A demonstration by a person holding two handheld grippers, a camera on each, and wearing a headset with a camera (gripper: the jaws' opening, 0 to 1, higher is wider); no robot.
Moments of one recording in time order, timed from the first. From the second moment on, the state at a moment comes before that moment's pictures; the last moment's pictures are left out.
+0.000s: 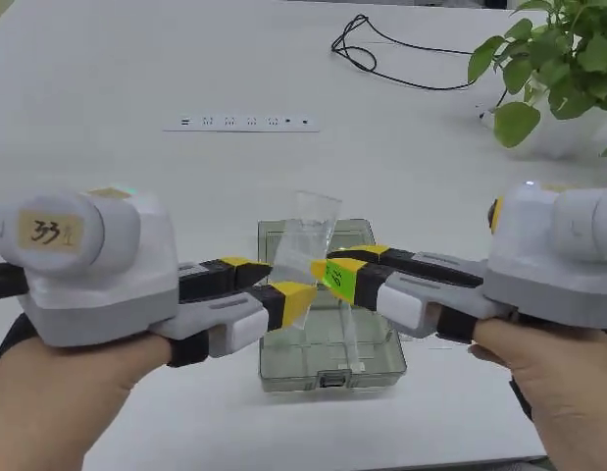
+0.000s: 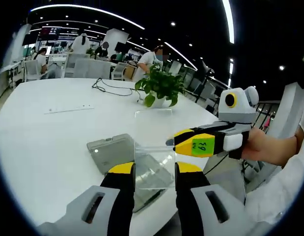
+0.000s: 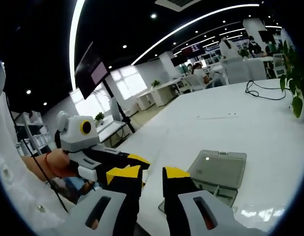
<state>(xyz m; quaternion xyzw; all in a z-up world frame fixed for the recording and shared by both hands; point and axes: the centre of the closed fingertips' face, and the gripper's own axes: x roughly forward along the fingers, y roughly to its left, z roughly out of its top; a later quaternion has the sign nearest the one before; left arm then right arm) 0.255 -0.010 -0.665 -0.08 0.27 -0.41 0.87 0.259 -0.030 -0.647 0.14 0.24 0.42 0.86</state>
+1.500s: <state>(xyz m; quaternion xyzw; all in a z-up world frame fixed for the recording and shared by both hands) 0.246 0.028 -0.686 -0.02 0.25 -0.44 0.86 0.288 -0.033 -0.657 0.16 0.33 0.35 0.86</state>
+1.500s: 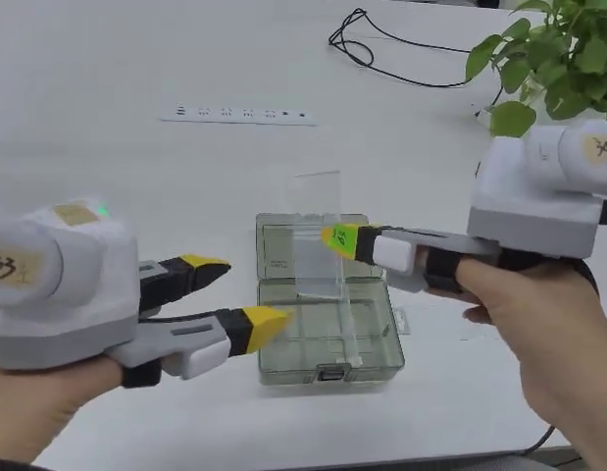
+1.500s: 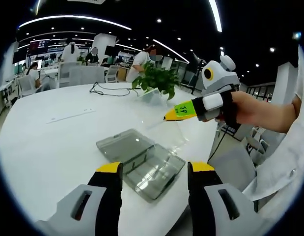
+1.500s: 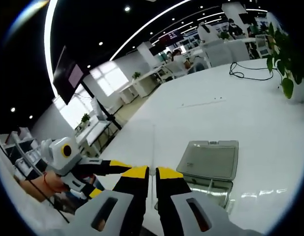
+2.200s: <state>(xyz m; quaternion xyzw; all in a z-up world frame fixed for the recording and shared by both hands) 0.234 0.041 -0.720 0.03 0.25 -0.51 0.82 0.297 -0.048 -0.721 0.15 0.48 0.24 0.83</state>
